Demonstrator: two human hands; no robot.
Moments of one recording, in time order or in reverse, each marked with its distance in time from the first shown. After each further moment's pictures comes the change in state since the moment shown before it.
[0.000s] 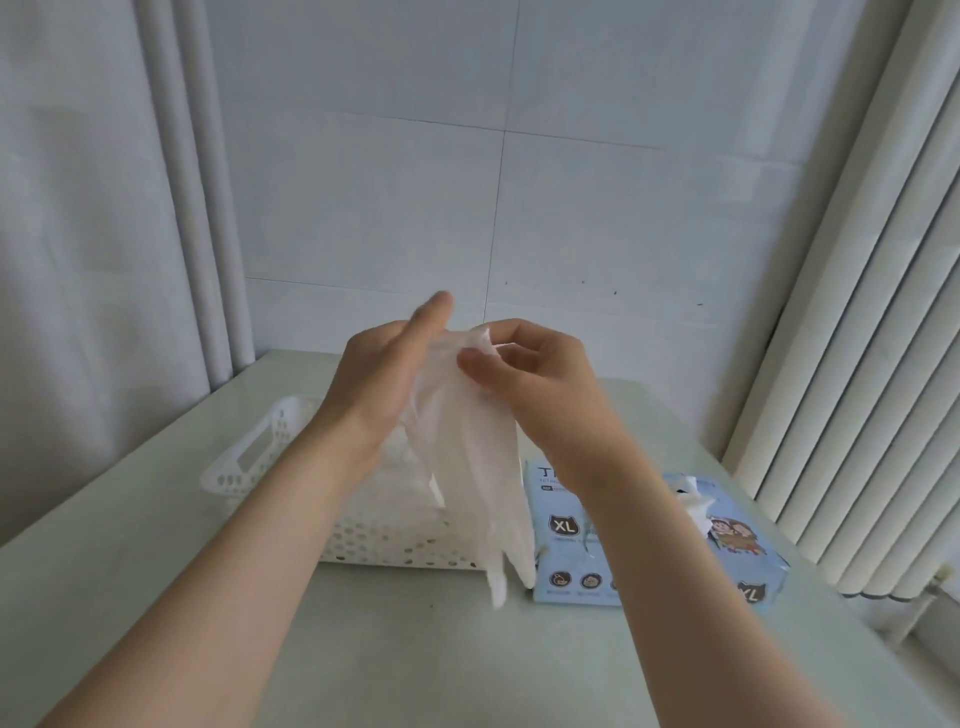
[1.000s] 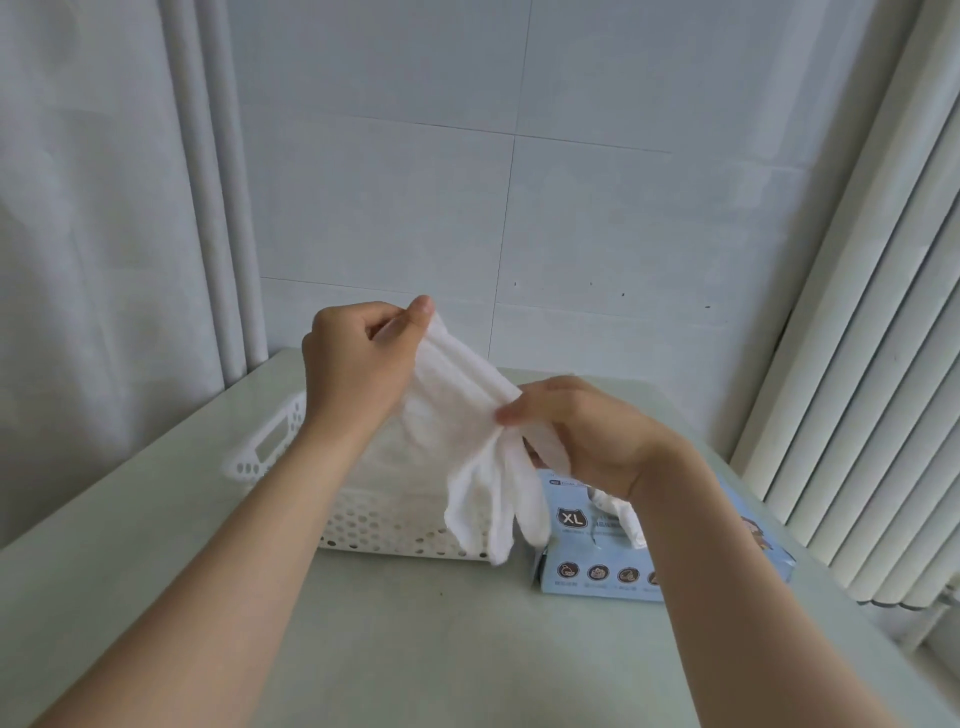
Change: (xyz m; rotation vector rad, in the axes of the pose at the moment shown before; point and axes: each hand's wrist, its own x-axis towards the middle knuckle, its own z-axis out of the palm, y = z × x) left_hand 0.015 -0.018 -0.020 0.383 0.395 0.412; right_hand -0.006 0.007 -0.034 -0.033 -0.414 0.357
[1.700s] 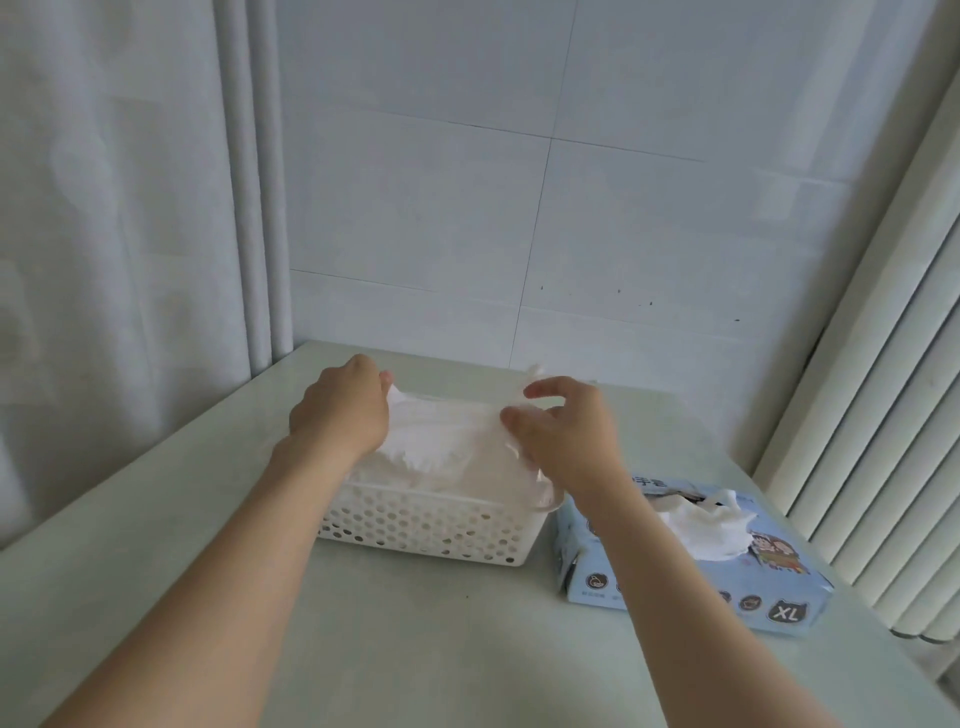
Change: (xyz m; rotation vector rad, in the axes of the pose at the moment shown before) left_hand 0.011 -0.065 -0.027 0.752 -0.382 -0.236; right_hand 0.046 0.029 0.036 -0.359 0.700 -0.035
